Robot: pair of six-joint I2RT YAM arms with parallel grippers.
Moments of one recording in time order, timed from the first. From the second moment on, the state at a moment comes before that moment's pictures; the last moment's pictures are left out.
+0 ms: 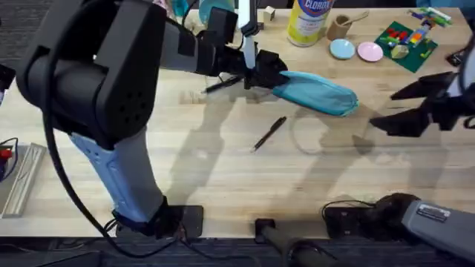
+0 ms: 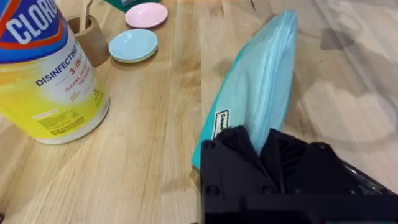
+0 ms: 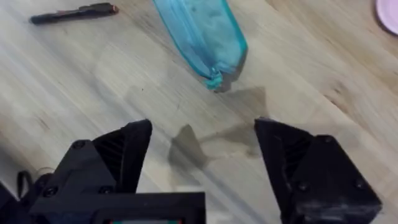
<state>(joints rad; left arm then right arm) -0.35 2.03 1.13 0.14 1.09 0.76 -0.60 1.34 1.00 -1.16 -0.63 -1.26</state>
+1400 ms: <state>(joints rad) -0.35 2.03 1.13 0.14 1.09 0.76 -0.42 1.60 0.92 -0.84 -0.63 -1.20</state>
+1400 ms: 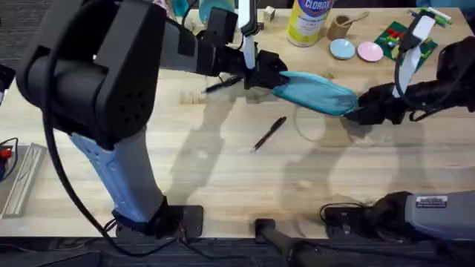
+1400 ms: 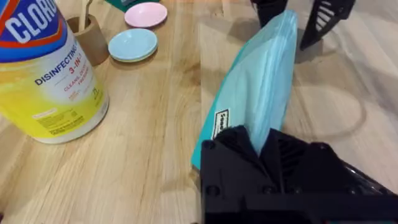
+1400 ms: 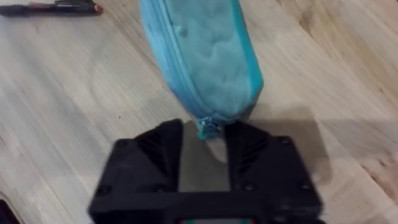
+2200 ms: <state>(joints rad) -0.35 2.03 1.13 0.14 1.09 0.76 -0.42 1.55 0.93 -0.89 -0.62 -1.16</state>
